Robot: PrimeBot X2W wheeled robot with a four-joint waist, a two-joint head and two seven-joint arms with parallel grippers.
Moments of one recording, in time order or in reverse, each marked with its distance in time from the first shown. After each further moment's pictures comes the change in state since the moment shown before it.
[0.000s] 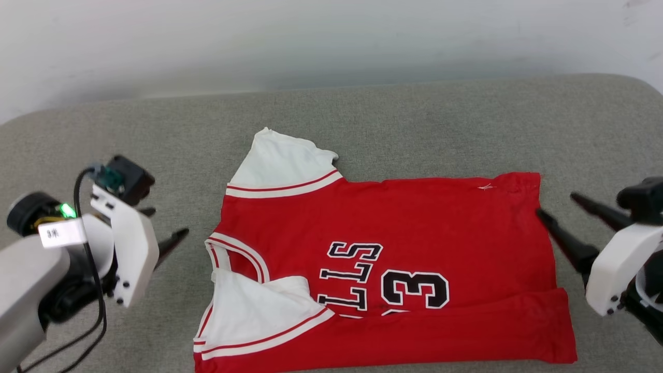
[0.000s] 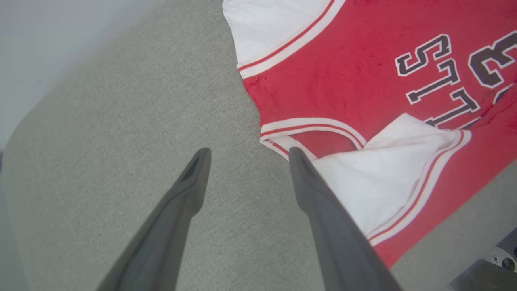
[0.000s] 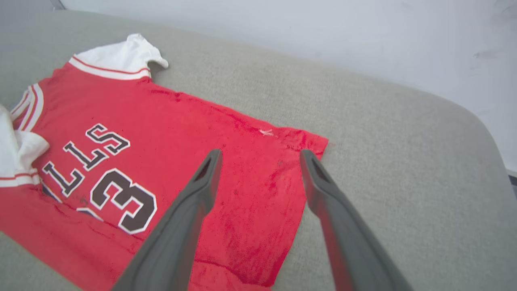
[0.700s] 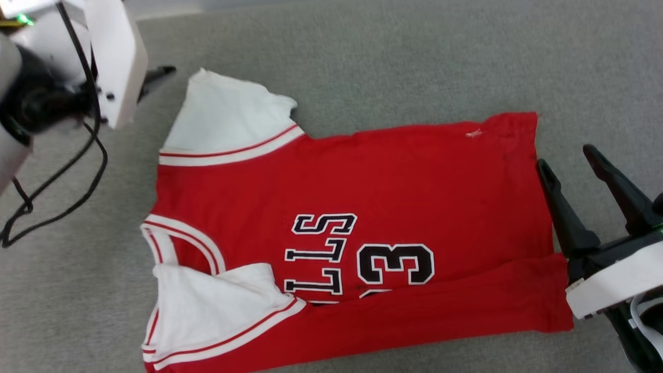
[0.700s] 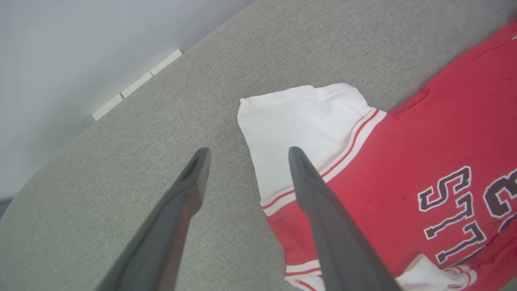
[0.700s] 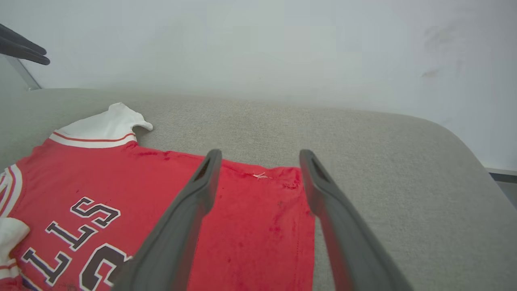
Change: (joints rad) left arm -0.503 -0.201 0.076 0.265 -0.041 -0.072 0.349; right arm 0.162 0.358 -0.308 -0.410 -0.290 0.000 -0.077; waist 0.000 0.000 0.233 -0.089
